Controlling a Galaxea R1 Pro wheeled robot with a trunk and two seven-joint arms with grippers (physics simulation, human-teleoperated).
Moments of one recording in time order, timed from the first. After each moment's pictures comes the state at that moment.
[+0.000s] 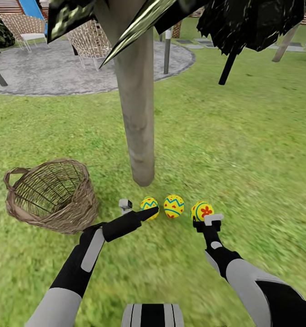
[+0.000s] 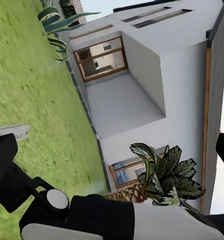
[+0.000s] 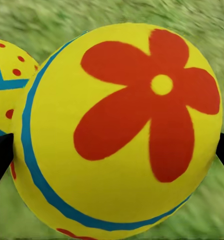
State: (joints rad) left arm -0.57 -0.10 -0.04 -1.12 0.59 0.75 -1.05; right arm -0.88 0.02 -0.12 -0.11 0.33 -0.45 -0.24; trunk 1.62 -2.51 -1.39
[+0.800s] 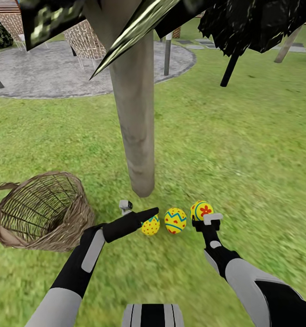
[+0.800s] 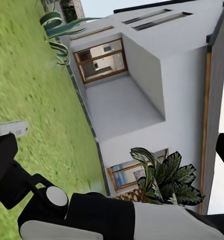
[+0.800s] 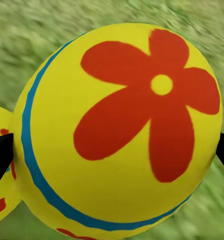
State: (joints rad) left arm -0.57 -0.10 -0.04 -1.11 0.60 0.75 -1.06; right arm -0.88 0.02 -0.12 -0.12 0.33 -0.45 -0.24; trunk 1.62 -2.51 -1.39
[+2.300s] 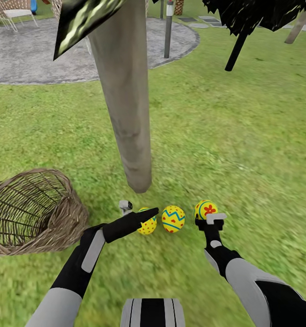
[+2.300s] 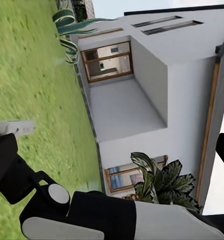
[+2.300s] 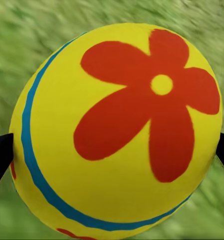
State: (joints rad) left arm -0.57 -0.10 -0.04 -1.10 0.60 0.75 -1.05; right arm -0.88 0.02 -0.12 -0.13 0.33 -0.45 -0.32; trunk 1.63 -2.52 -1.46
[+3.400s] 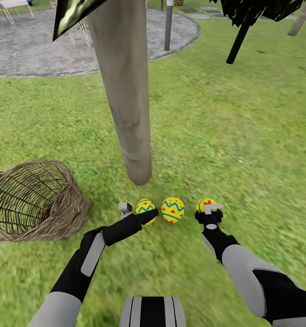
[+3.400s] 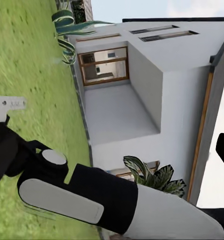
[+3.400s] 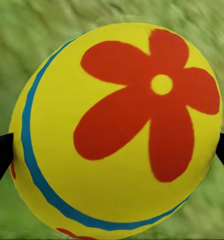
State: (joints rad) left arm -0.55 -0.10 -0.05 -1.10 0.64 0.74 -1.06; right arm -0.95 0.04 -0.11 -0.20 0.34 -0.11 -0.33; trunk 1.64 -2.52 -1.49
